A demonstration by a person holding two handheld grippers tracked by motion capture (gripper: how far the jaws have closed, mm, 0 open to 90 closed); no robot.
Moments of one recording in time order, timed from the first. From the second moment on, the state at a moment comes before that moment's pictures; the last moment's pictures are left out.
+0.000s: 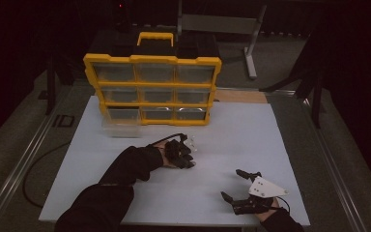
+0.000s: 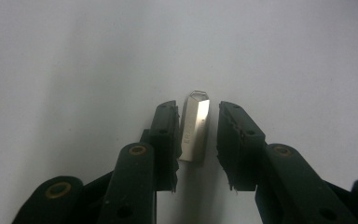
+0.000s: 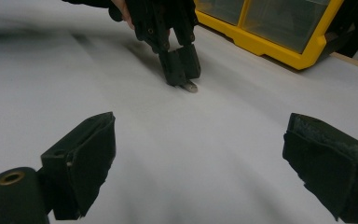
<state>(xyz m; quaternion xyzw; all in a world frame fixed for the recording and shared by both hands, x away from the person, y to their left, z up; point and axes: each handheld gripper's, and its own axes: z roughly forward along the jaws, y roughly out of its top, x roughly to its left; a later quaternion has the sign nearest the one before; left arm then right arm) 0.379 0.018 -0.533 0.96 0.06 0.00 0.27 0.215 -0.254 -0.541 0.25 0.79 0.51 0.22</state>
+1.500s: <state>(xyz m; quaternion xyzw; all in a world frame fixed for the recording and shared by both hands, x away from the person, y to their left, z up) 0.369 0.029 -0.503 0.96 0.06 0.01 0.27 0.216 -0.255 -0.541 0.26 0.79 0.51 0.23</state>
